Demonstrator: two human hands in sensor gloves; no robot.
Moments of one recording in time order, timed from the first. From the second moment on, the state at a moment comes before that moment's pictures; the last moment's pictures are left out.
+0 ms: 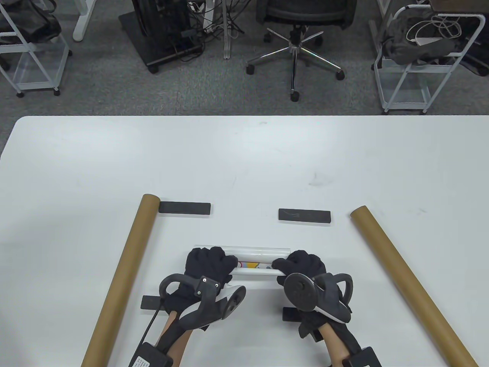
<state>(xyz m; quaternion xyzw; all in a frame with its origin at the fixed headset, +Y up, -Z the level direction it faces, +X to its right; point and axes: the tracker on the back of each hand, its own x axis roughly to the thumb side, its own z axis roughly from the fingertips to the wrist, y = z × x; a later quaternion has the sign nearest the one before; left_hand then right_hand) -0.106 -0.687 -0.167 0.11 -0.19 -0.13 0.97 0.102 -0.697 -0.168 0.14 -0.02 0.98 0.11</state>
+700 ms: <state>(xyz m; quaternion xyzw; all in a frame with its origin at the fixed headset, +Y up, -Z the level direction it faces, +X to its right) -0.110 -0.689 -0.168 0.11 -0.19 -0.13 0.97 0.098 -0.699 -0.166 0.16 -0.03 0.98 0.11</state>
